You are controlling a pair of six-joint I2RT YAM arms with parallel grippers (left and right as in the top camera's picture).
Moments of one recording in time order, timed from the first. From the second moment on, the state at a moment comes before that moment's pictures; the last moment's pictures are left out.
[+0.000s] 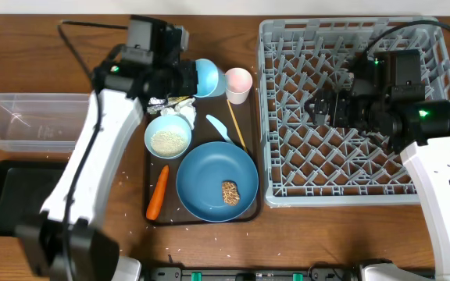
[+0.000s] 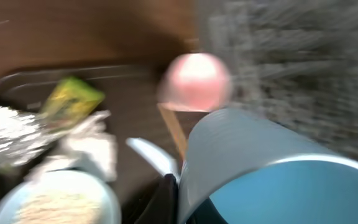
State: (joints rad) left arm -0.21 1.63 1.56 -0.85 0.37 -0.27; right arm 0.12 1.40 1.37 -0.95 -0.31 0.19
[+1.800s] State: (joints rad) left arm -0.17 1.57 1.56 -0.68 1.51 -0.25; right arm 0.29 1.33 1.38 -0.36 -1.14 -0.22
